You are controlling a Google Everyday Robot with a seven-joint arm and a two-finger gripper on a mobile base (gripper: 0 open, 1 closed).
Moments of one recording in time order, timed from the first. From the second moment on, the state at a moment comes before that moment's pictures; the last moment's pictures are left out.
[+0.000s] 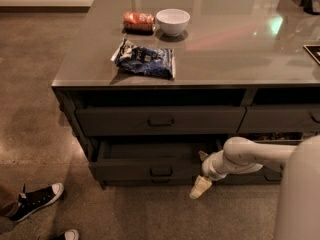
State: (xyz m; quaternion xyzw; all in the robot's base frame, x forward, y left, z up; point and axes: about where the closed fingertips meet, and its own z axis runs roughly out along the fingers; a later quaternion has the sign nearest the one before) arm 0.554 -0.162 0.418 -0.57 0.78 0.14 0.23
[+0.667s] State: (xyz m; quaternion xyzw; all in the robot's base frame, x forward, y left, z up) arm 0.547 -0.159 0.401 -0.59 0.78 0.14 0.16
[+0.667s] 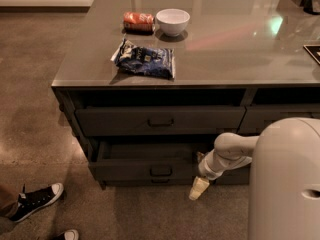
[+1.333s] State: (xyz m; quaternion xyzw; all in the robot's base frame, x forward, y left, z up) arm 0.540 -0.161 0.412 -0.59 0.78 0.14 0.15
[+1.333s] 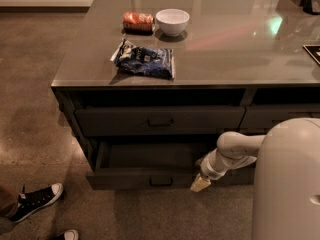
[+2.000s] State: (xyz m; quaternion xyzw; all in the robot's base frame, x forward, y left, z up) arm 0.516 -0.170 0.425 -0.59 0.77 0.15 0.18
